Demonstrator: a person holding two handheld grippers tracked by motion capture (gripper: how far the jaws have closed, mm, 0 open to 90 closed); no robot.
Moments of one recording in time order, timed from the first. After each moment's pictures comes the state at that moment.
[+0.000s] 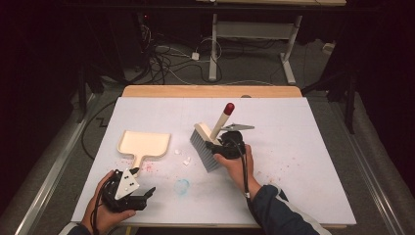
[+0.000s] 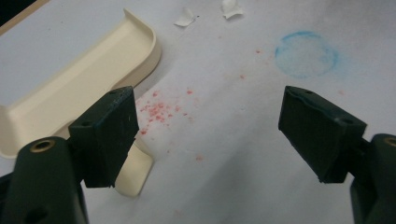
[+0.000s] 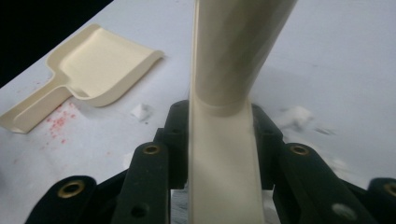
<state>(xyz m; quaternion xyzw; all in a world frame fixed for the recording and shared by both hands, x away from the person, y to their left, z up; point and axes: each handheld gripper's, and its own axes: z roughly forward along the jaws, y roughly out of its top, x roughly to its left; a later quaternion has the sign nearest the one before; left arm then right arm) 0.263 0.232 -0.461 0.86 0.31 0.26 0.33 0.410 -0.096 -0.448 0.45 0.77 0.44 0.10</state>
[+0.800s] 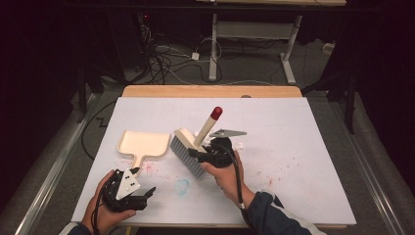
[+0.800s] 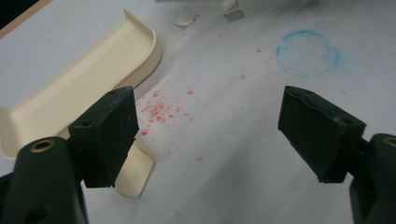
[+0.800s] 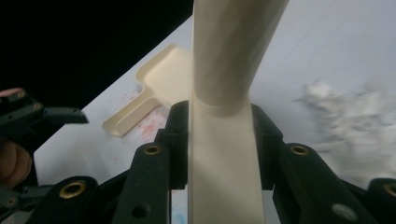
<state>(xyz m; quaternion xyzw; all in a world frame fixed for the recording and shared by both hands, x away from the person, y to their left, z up) 0.263 0.231 -0.462 0.86 0.31 0.26 0.32 0.375 -0.058 -0.435 0.39 0.77 0.50 0.03</state>
